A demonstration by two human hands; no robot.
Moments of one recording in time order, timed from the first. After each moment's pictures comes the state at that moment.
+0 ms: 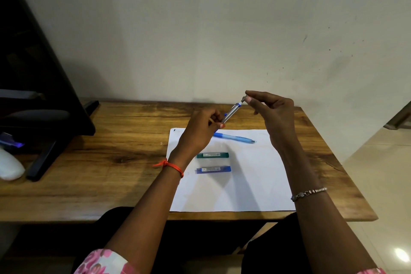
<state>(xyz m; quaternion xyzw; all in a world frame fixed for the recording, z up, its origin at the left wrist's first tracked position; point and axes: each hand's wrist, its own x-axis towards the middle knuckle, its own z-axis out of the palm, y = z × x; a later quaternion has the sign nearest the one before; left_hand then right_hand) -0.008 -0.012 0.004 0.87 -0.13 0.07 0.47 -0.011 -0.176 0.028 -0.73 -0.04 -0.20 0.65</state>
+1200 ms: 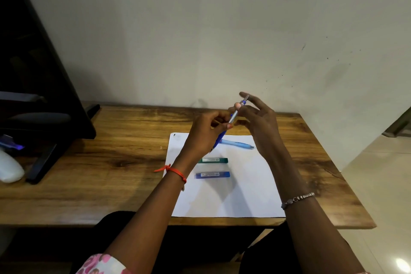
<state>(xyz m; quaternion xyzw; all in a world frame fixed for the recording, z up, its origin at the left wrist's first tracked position) -0.017 -0.020 0.012 0.80 -0.12 0.06 0.59 -0.008 -0.154 0.019 -0.68 -0.04 -0.09 0.73</state>
